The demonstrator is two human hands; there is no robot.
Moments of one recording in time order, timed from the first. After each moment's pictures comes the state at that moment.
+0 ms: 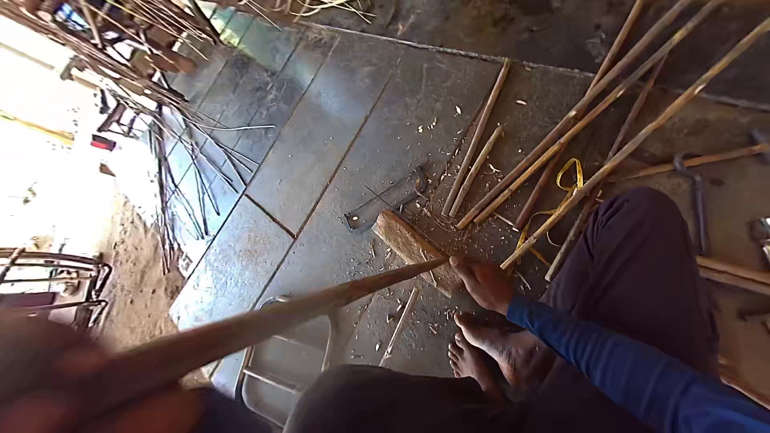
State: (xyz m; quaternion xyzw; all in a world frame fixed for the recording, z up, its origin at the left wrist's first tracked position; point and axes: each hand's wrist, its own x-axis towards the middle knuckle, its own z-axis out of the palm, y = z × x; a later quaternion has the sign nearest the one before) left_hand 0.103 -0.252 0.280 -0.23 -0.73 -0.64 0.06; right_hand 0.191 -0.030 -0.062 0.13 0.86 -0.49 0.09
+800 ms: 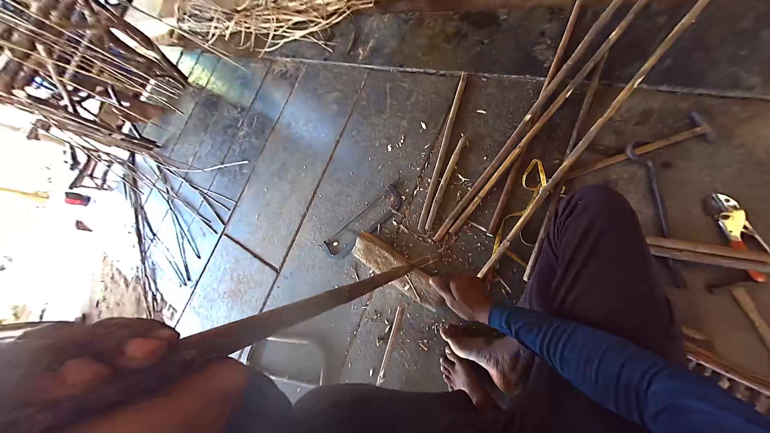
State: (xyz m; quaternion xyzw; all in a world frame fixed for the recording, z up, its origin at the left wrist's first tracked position) left_hand 0.099 -0.161 0.232 -0.27 -0.56 -0.76 0.18; right_hand 0.208 -0.019 -0.061 0.07 0.86 -0.50 0.11
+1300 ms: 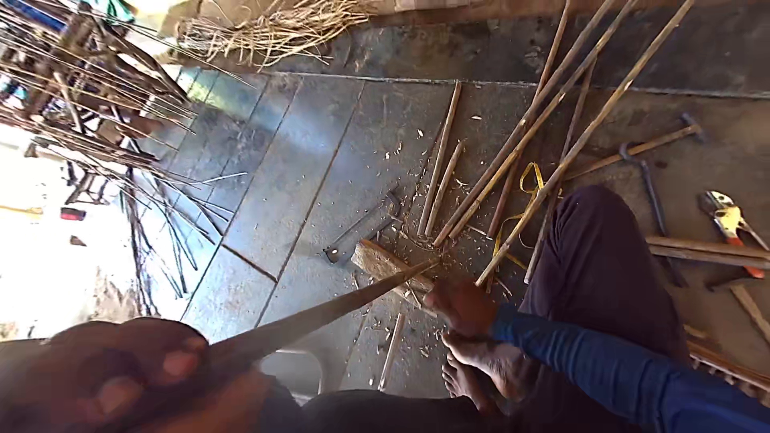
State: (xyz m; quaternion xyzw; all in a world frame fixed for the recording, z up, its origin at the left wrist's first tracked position) left_hand 0.100 -0.153 0.234 -0.33 -0.58 -0.74 0.11; right_hand 0.201 -0.012 -0.062 0.03 0.86 -0.50 0.08
